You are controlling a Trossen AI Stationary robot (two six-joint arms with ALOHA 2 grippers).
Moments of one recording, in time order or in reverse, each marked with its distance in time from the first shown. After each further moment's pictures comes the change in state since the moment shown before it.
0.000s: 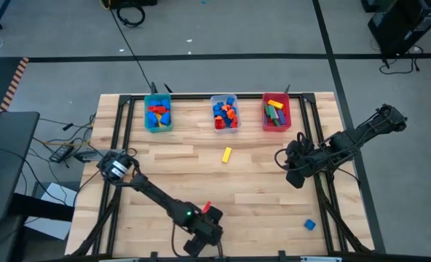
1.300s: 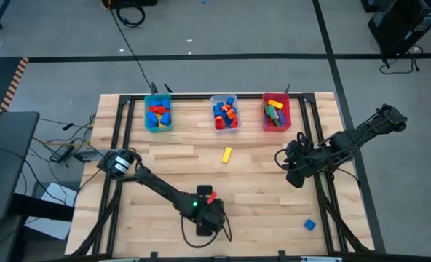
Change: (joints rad) left arm 0.080 -0.003 0.062 -0.316 -0.311 -0.433; right arm -0.001 0.000 0.000 0.009 0.020 -0.039
